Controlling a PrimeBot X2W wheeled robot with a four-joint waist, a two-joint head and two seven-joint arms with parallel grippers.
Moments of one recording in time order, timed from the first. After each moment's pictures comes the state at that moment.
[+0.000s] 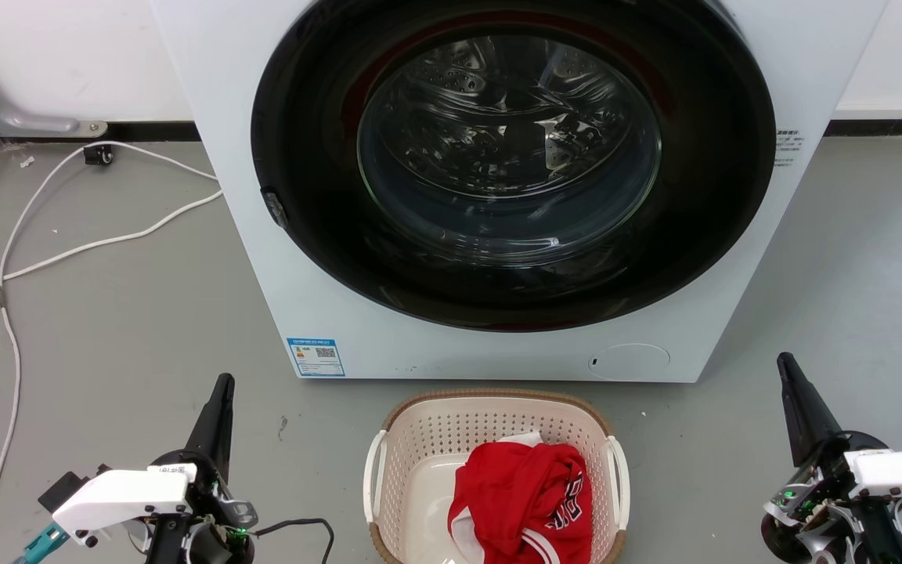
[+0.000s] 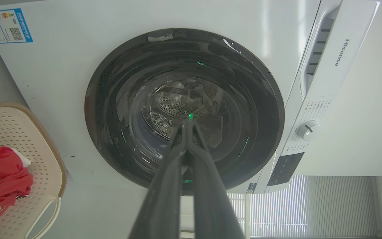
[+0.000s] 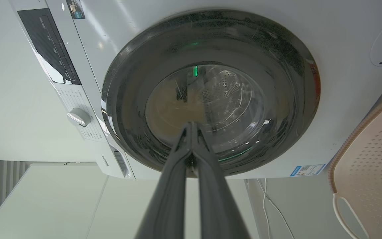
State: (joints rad) left arm -0.10 0.06 0.11 0.25 -1.62 -0.13 0.11; right arm -0.10 -0.06 -0.11 0.25 1.62 0.13 0.11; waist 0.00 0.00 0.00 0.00
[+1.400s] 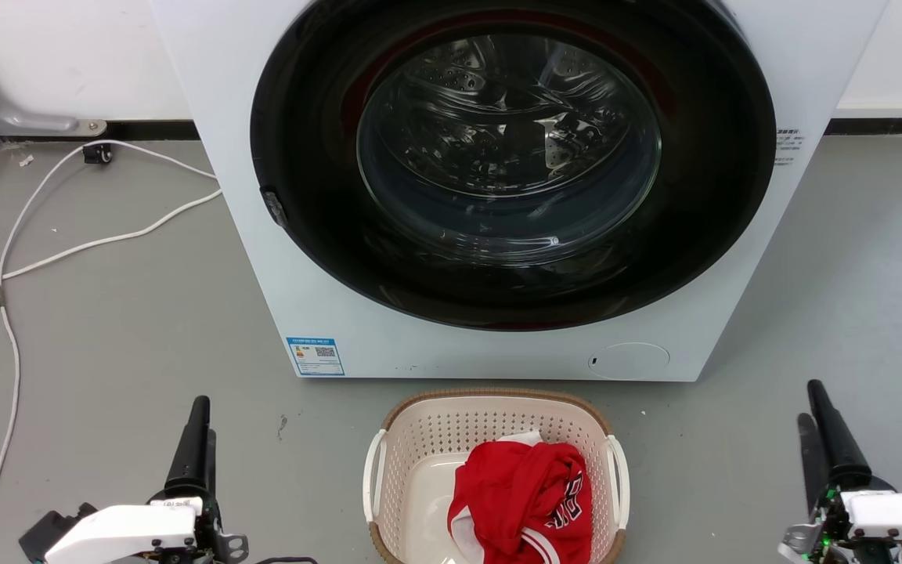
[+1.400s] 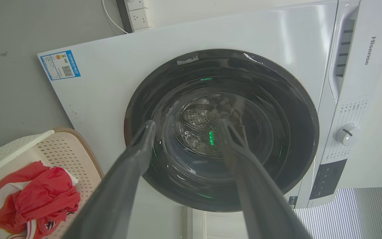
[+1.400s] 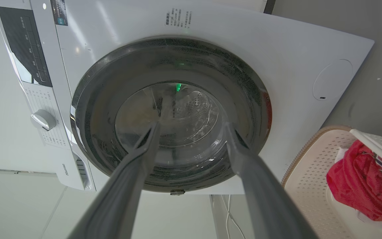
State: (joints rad) left arm -0.03 0.05 0.11 0.24 -1.48 -0.13 0.00; right arm -0.02 -0.05 -0.11 0.22 1.47 0.13 0.01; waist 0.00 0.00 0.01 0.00
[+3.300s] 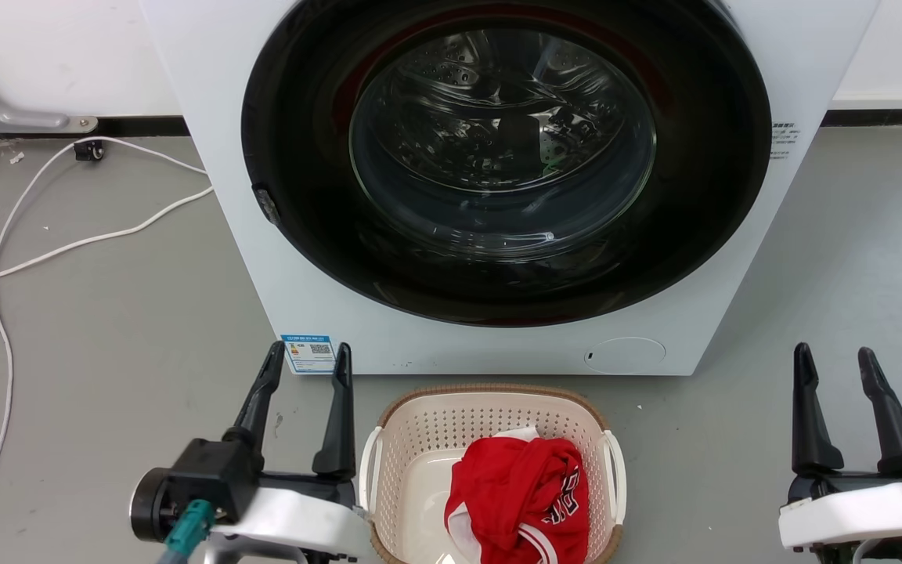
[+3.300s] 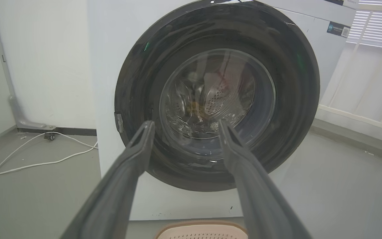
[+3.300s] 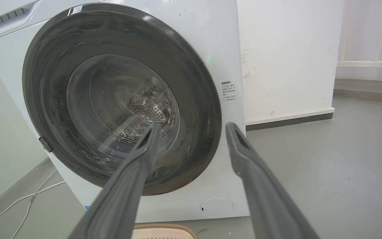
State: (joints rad) left arm -0.01 0.17 -0.29 -0.13 -0.33 0.13 -0.18; right arm 0.04 -0.05 -0.10 -0.05 0.25 0.13 -0.18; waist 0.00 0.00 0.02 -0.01
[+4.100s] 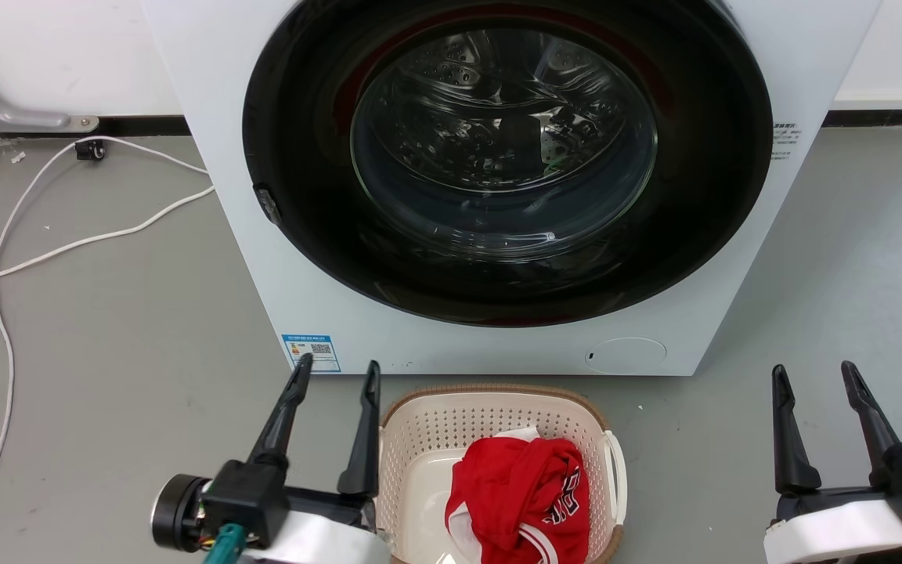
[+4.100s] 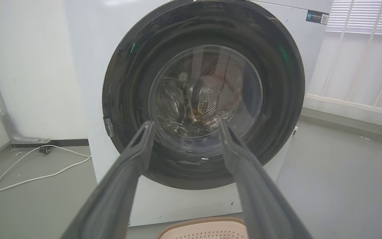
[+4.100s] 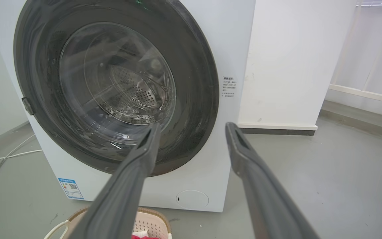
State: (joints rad) left arm 0.00 0.18 -0.36 -0.10 -0.23 0.14 -0.23; right arm 0.06 -0.05 -0.09 0.00 0.03 0.13 -0.23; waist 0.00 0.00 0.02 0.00
